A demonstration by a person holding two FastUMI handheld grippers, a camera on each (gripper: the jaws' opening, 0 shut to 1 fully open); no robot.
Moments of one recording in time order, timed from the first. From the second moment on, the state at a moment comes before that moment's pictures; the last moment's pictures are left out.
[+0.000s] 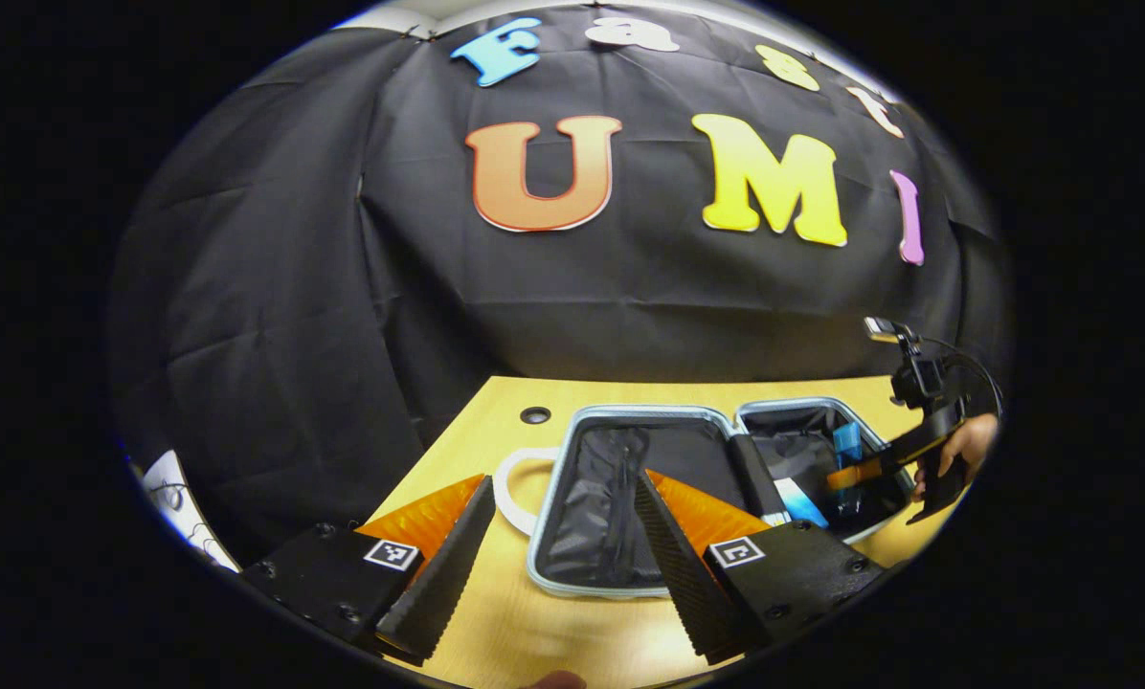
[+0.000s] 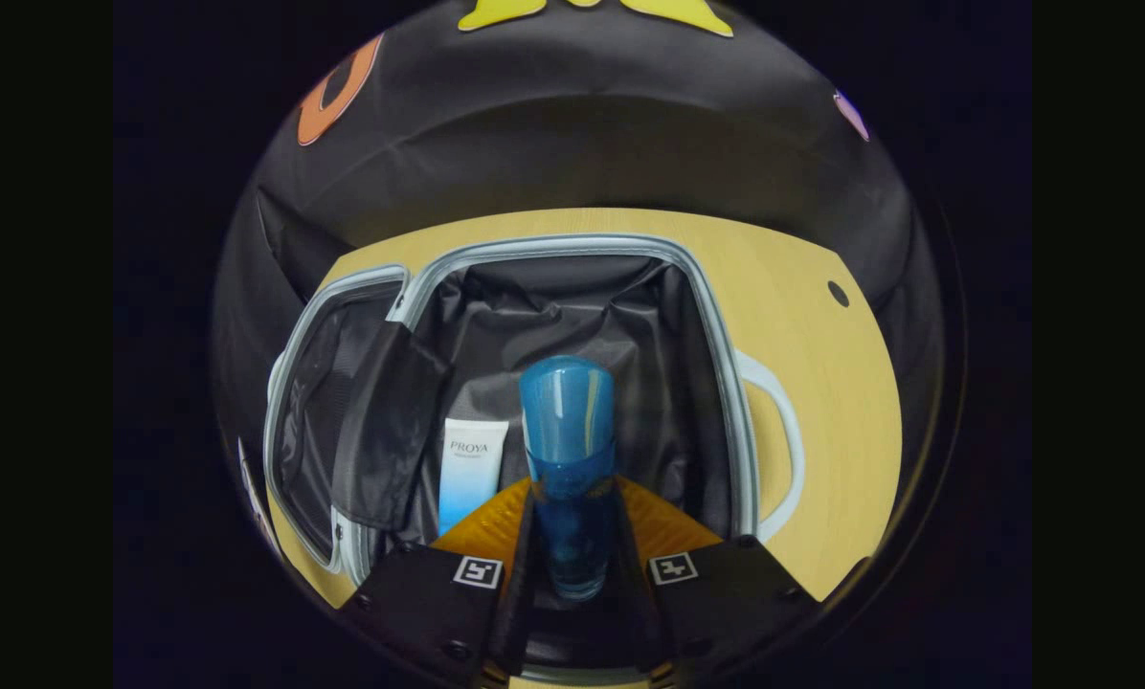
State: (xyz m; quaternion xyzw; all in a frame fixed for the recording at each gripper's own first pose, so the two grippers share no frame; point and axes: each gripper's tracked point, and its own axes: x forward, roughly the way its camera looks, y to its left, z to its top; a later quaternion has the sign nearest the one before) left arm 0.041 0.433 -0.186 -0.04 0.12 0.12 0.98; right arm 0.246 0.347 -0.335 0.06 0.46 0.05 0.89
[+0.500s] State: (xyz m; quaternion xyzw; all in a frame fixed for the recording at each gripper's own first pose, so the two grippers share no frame) left arm 0.084 0.484 -0.257 -0.21 0.14 0.14 0.96; right arm 0.249 0.351 -0.348 0.06 0.48 0.02 0.88
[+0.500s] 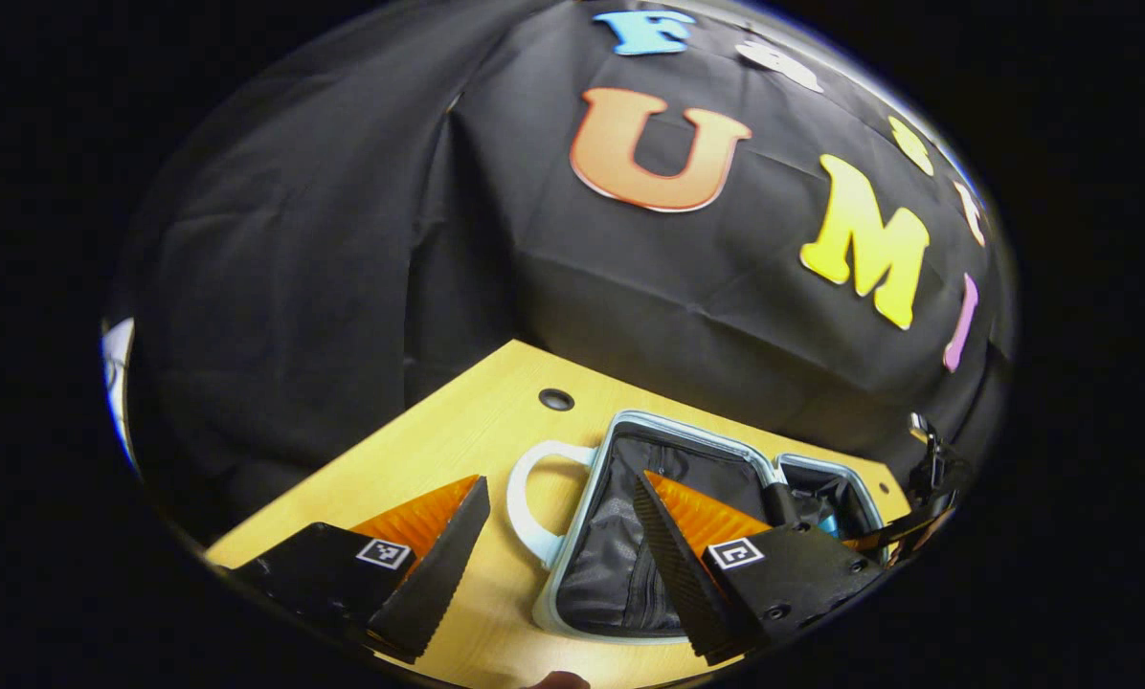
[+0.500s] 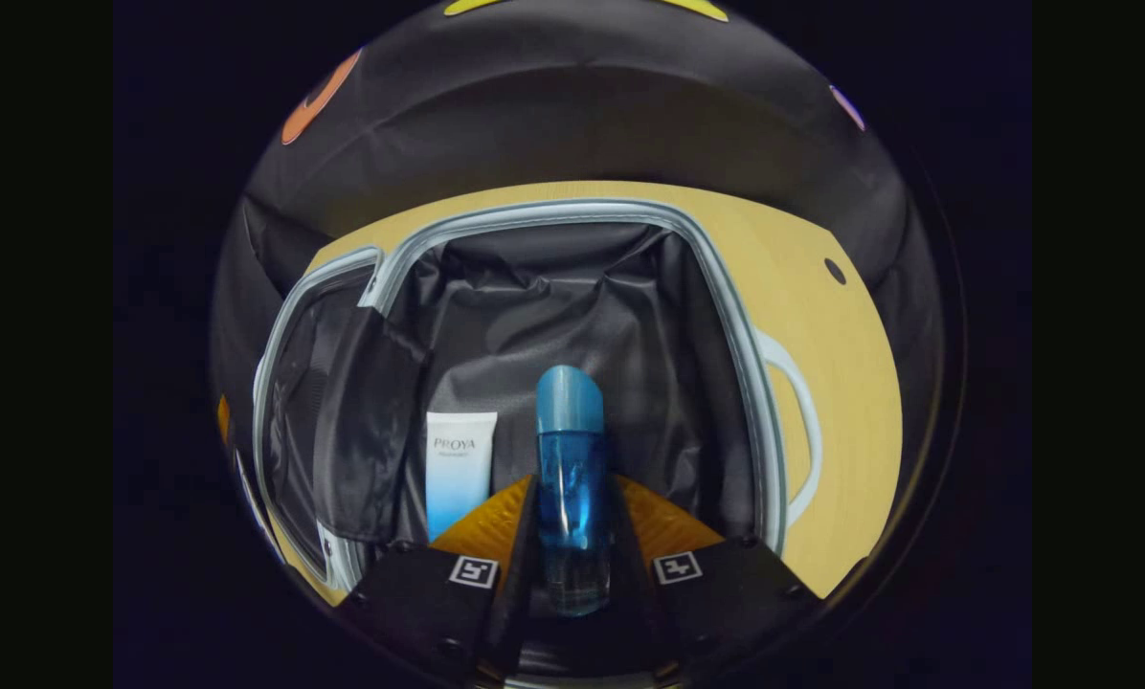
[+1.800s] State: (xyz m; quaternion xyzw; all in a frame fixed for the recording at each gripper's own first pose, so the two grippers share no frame) left arm 0.126 0.491 -0.326 -0.50 0.16 0.15 0.84; right arm 0.059 0.218 -0.116 0.08 0.25 0.03 0.97
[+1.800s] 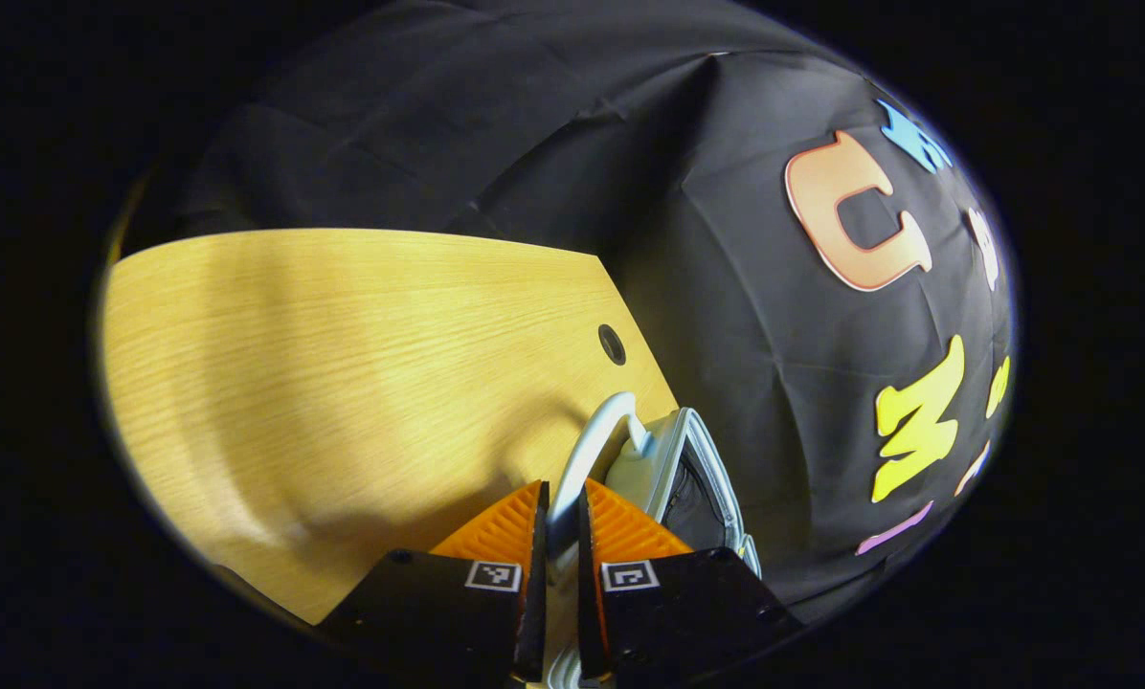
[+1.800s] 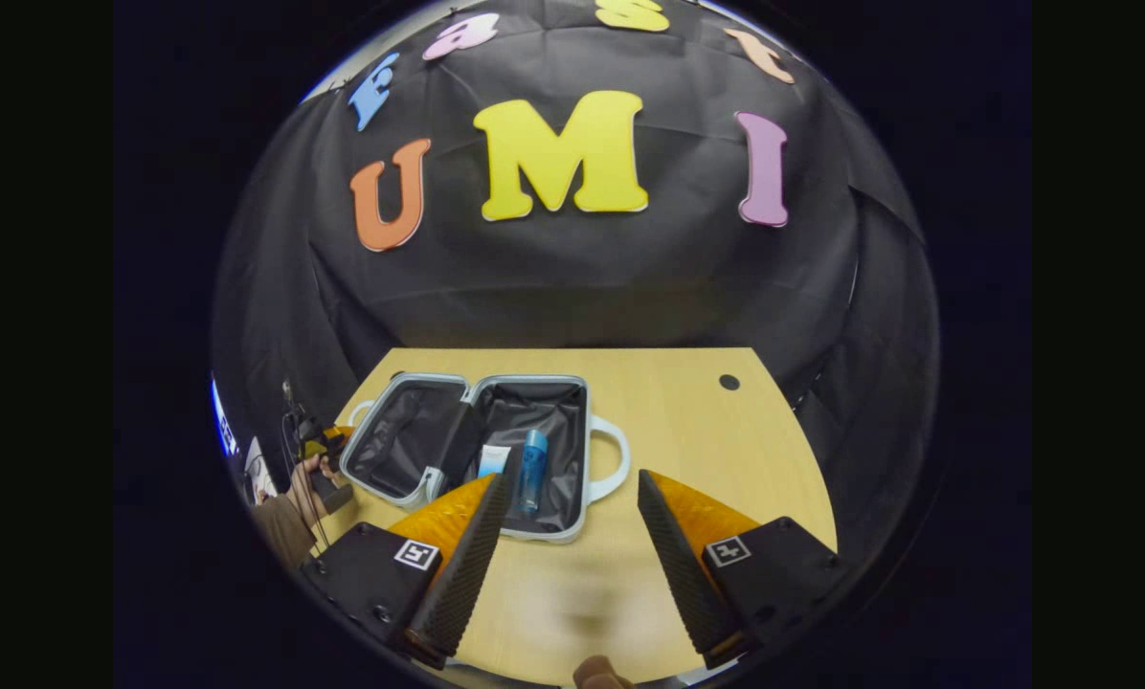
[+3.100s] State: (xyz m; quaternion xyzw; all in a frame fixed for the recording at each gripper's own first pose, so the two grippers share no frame) left arm 0.126 0.236 -0.058 0.00 0.07 0.16 0.98; right arm -0.042 0.041 0.020 0.04 0.03 0.02 1.00
